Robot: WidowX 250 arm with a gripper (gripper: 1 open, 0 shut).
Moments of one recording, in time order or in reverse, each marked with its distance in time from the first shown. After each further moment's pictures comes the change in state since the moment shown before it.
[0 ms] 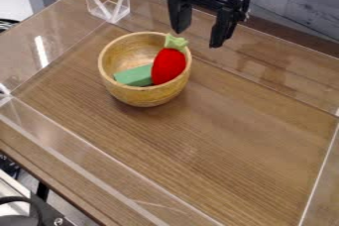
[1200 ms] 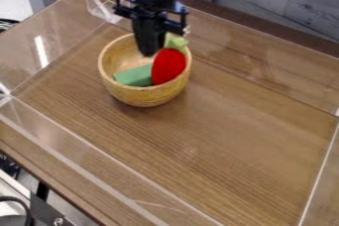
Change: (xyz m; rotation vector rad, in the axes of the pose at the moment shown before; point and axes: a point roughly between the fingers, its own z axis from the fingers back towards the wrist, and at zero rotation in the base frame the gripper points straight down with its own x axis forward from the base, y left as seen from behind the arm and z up) arm -0.022 0.063 -0.033 -0.066 0.005 0.010
